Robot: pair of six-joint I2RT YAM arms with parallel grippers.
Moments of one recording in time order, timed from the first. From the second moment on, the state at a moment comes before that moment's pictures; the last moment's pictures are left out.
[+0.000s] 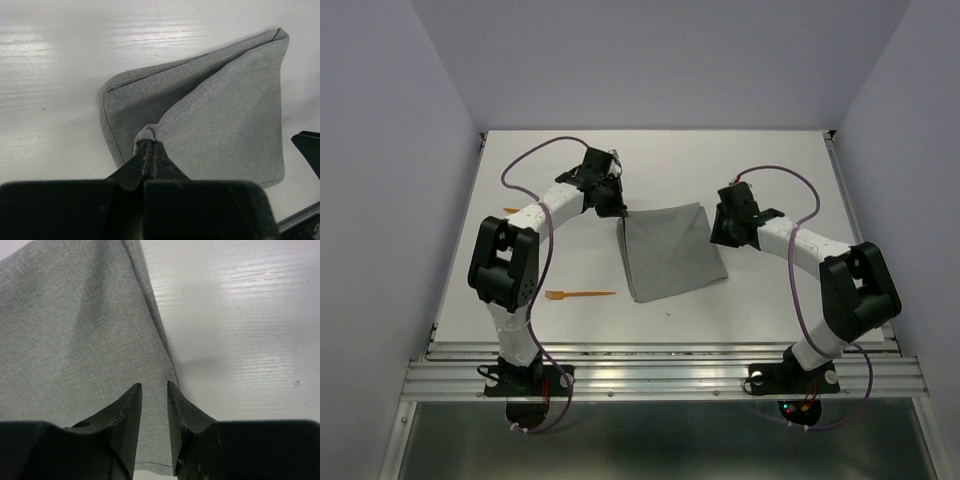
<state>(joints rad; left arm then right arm) -0.41 1.86 1.38 -0.44 0.16 -0.52 0.41 1.59 0.99 -0.33 0.17 0.57</state>
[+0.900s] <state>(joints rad) -0.37 1.98 1.44 -0.44 0.20 -0.52 0.39 2.04 1.44 -0.33 0.15 0.46</state>
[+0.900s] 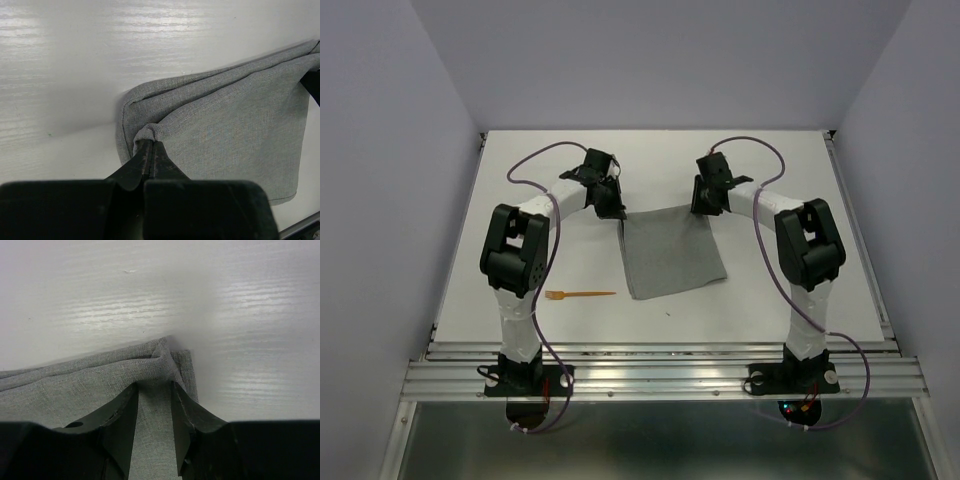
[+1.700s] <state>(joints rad) -0.37 2.01 1.46 -0.44 0.22 -0.50 0.39 2.10 1.51 -0.32 0.23 0.44</state>
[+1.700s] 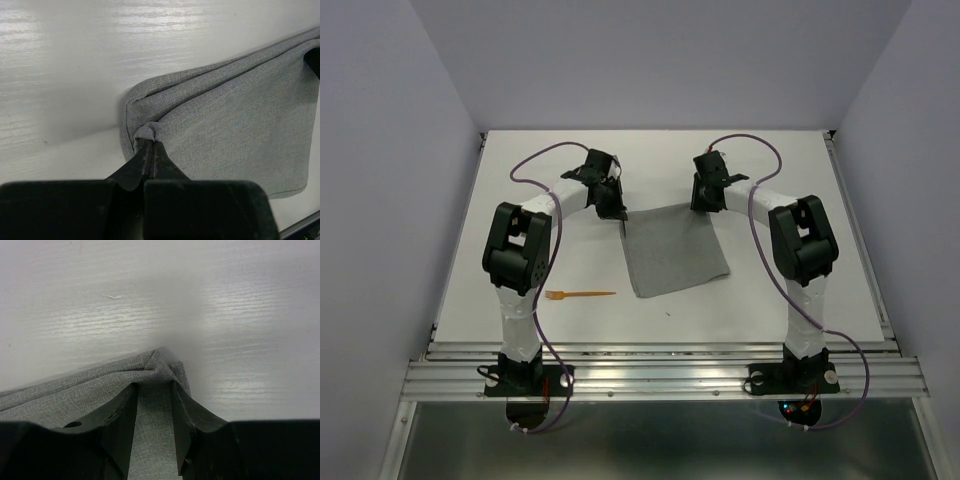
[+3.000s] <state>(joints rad) -0.42 2.04 1.64 -0.49 0.25 -0.50 0.35 1.90 1.39 -0.31 0.29 0.45</state>
